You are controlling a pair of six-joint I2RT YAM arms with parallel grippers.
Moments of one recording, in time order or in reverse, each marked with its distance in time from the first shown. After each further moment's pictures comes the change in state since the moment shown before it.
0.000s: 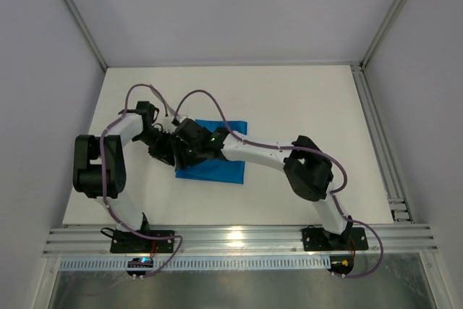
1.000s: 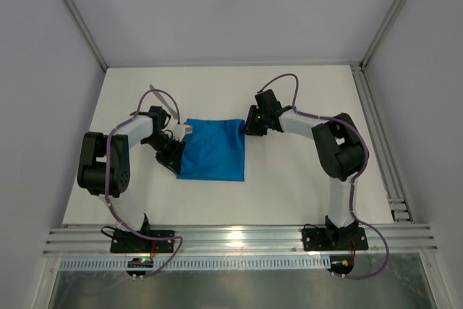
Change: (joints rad) left arm -0.099 -0.003 -0.017 -0.050 -0.001 0.042; right arm -0.588 -0.168 -0.455 0.241 -0.129 0.126
